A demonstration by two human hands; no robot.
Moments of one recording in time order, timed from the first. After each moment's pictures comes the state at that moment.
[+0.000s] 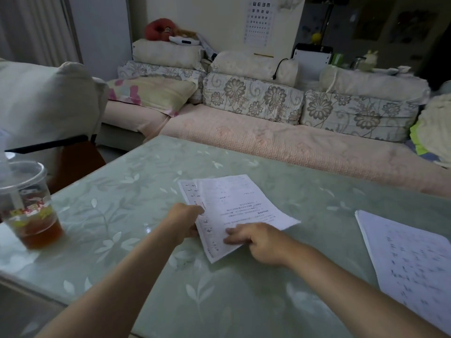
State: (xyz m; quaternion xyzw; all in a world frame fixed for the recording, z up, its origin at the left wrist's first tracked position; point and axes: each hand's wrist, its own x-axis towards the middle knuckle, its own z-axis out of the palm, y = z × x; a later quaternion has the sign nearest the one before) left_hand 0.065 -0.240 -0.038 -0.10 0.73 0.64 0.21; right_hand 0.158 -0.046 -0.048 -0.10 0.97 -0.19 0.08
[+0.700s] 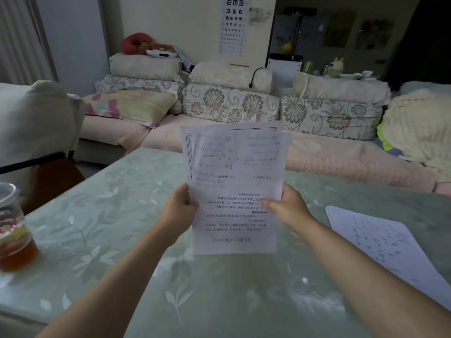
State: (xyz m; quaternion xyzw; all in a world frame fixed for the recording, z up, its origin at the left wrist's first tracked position) left_hand 0.087 -0.212 -0.010 0.16 0.77 0.61 0.04; right_hand 0.174 0.027 0.000 0.18 0.80 -0.54 -0.19
